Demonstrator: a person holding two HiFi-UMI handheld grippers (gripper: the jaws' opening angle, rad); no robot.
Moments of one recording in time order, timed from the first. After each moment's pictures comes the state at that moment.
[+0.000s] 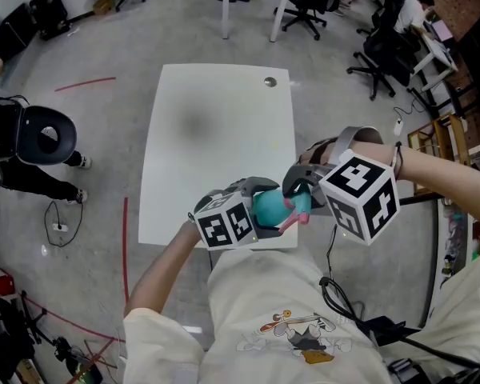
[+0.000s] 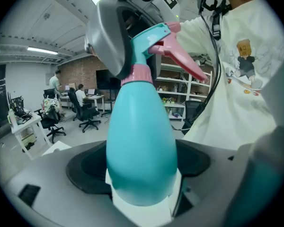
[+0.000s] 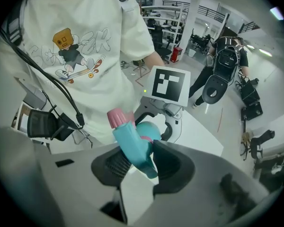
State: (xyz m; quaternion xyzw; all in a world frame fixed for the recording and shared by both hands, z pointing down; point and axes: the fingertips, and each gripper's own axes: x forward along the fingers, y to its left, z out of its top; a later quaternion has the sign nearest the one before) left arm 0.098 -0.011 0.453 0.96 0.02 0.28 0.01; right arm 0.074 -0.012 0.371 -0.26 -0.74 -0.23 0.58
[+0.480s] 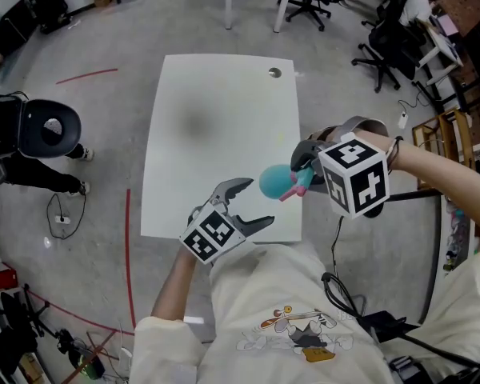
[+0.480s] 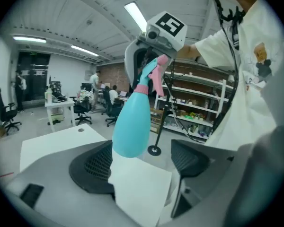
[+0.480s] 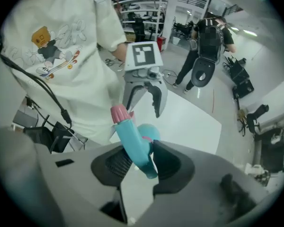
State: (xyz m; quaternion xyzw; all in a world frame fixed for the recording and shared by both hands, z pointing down) left arm 0.055 -0.030 0.473 0.95 -0.17 0.22 0.11; right arm 0.096 -0.056 0.408 -0.18 -0.74 -0.18 0.62
